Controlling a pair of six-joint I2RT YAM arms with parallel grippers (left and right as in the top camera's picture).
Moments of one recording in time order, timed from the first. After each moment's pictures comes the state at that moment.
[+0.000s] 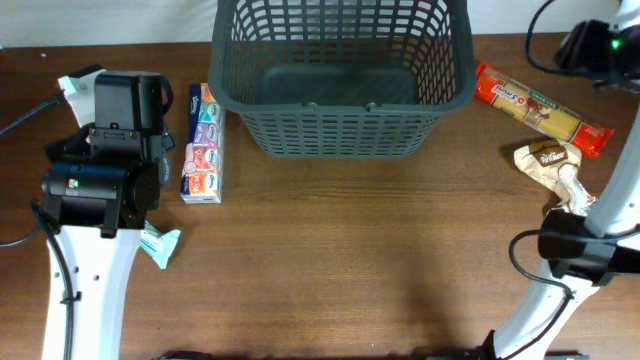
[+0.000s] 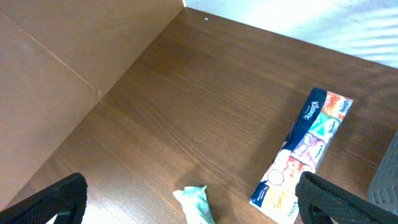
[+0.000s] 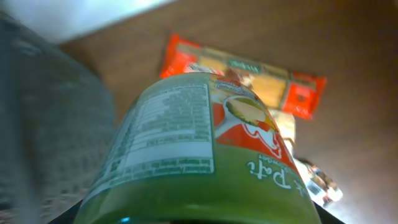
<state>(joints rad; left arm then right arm) -0.11 1.34 1.63 -1.15 -0.69 -0.39 -0.27 2.13 2.83 -1.69 -0.08 0.08</state>
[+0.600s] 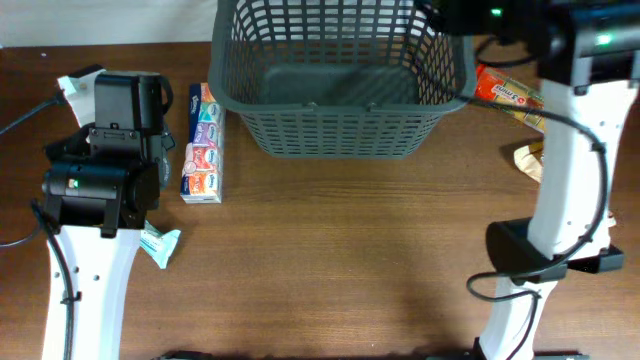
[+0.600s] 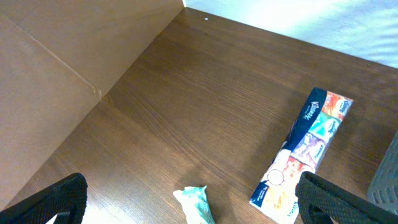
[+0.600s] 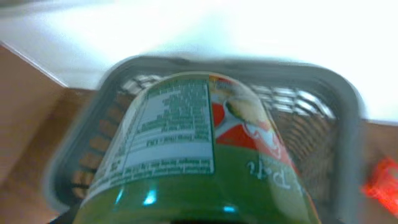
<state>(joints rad) -0.11 1.34 1.63 -1.15 -0.69 -0.39 0.16 2.12 2.92 -1.35 -0.33 0.15</state>
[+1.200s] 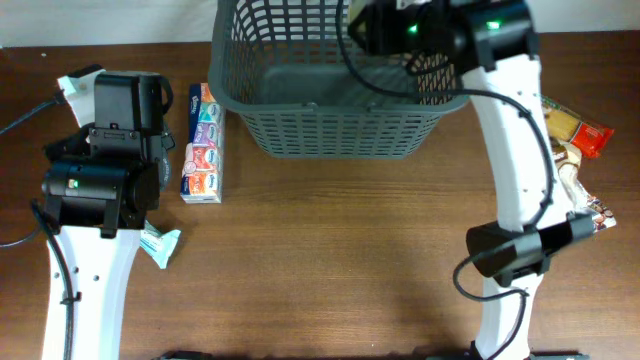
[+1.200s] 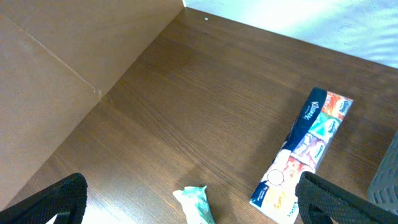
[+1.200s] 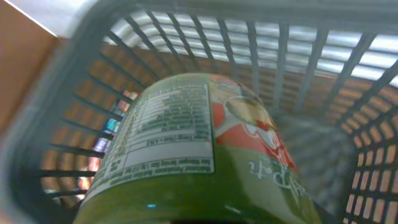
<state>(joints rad) -0.11 1.34 1.63 -1.15 -0.69 -0.39 0.28 2.15 2.55 -1.16 -0.30 0.15</state>
